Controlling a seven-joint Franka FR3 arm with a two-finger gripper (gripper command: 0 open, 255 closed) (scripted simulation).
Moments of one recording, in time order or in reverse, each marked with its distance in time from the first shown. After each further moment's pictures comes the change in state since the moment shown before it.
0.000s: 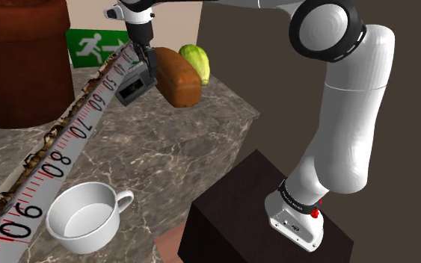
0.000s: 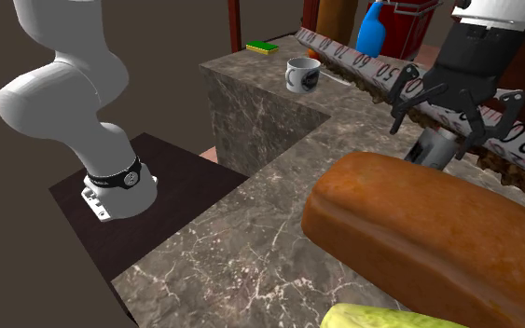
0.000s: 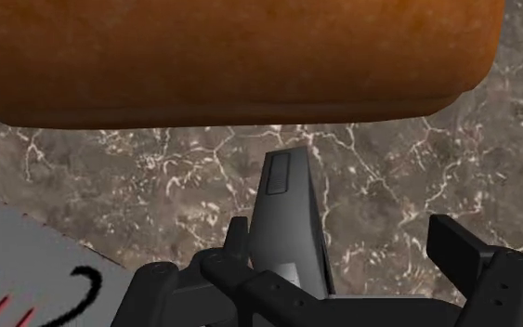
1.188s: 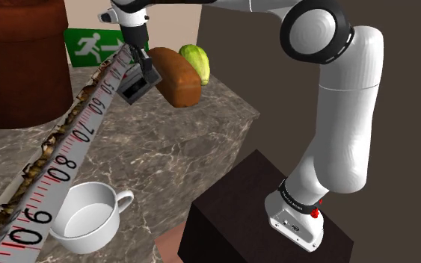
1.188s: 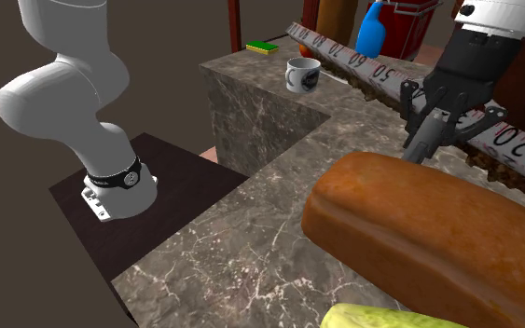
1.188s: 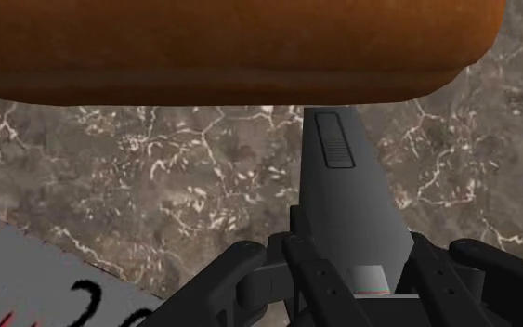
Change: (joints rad) arm -0.018 0.059 0.048 0.072 -0.005 -0.055 -0.004
